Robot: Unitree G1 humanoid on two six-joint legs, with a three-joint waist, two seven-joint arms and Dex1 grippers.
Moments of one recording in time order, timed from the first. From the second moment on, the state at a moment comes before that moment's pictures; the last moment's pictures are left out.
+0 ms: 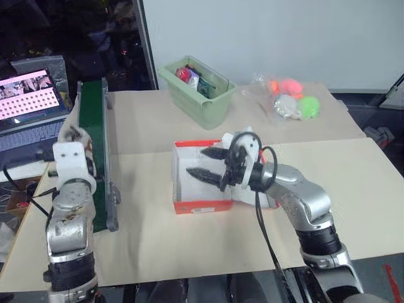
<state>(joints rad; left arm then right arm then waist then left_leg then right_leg) -0.26 0.42 0.24 -0.40 0.08 0.73 0.11 -0.59 -0.21 0.00 -0.19 0.60 0.81 0.60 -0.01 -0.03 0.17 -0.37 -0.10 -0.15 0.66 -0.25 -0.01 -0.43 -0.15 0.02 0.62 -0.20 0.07</state>
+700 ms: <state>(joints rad) -0.41 0.10 0.09 -0.51 -0.38 0.84 -0.14 -0.82 0.06 -0.40 0.11 1.11 1.20 0.11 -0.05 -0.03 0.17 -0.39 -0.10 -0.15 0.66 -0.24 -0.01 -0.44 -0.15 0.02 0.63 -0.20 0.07</state>
